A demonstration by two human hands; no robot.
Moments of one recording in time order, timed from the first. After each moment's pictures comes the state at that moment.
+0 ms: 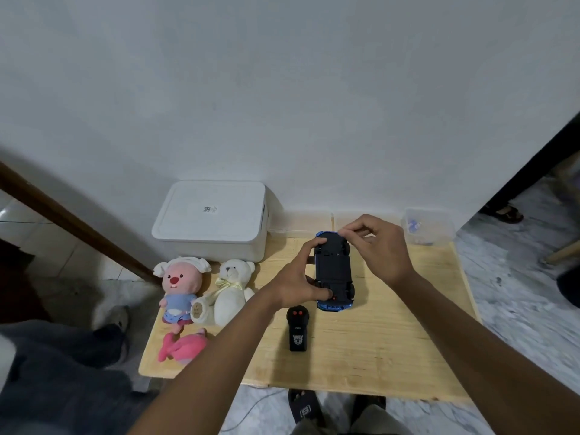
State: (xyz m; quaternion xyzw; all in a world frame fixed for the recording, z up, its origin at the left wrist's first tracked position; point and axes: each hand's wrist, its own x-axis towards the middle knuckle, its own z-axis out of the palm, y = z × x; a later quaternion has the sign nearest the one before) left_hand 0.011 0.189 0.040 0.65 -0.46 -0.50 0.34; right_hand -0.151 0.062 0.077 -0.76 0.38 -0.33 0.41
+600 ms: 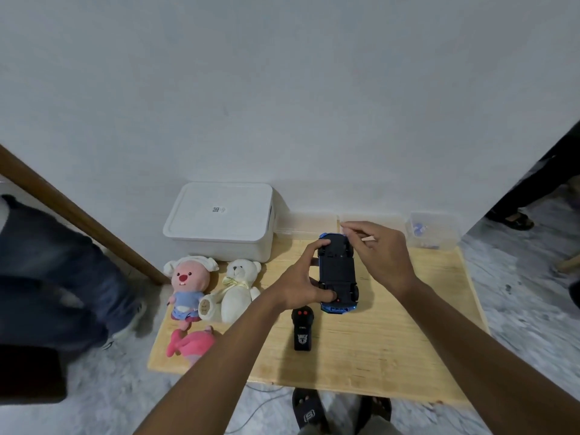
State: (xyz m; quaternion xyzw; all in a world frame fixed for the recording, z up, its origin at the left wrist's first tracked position) left_hand 0.008 0.200 0.049 0.66 -0.45 -0.49 0.35; right_hand -0.152 0.076 0.078 -0.76 0.37 -0.34 0.41
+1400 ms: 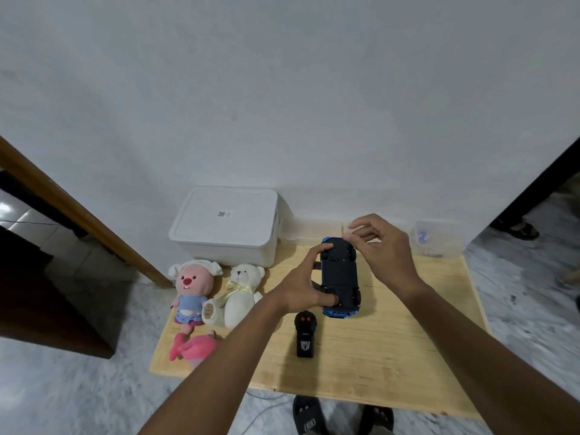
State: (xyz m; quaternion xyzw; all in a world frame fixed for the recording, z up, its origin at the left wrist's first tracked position) left_hand 0.012 0.200 0.052 0.66 -0.46 -0.48 0.36; right_hand -0.146 0.072 0.091 -0.74 0.37 -0.34 0.43
